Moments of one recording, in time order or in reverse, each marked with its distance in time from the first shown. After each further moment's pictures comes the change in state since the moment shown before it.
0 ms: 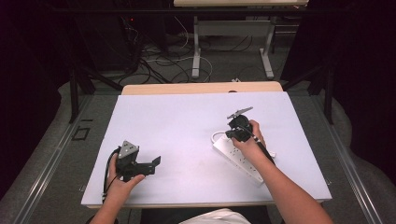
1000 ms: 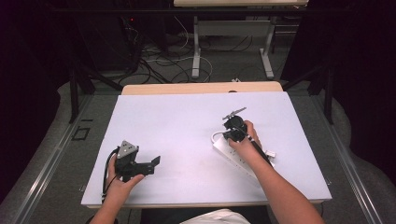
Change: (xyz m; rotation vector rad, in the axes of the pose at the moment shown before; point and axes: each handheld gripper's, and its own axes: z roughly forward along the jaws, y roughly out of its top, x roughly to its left) left arm 0.002 0.000 -0.002 -0.011 0.000 0.002; right arm 0.005 0.003 0.018 0.044 -0.016 -0.002
